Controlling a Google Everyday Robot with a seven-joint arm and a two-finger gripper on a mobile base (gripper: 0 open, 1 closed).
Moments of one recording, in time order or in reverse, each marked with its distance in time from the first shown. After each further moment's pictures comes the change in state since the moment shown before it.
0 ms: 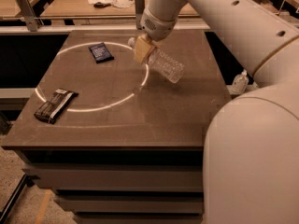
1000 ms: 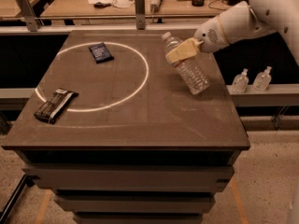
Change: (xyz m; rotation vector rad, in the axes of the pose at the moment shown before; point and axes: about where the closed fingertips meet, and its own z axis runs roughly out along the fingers) arm 0.076 -0.031 -0.045 -0.291 -0.480 0.061
